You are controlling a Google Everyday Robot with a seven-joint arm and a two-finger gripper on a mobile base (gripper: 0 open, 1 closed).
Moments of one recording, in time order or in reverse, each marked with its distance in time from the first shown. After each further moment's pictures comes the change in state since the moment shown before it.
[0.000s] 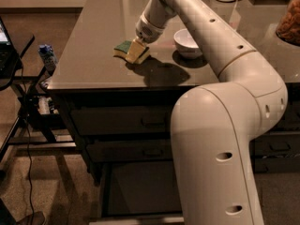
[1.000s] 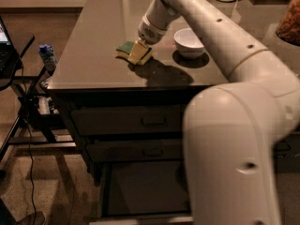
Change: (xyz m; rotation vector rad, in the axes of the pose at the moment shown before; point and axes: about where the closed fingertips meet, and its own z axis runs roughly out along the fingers) arm 0.005 0.005 -0.009 0.029 -0.015 -0.008
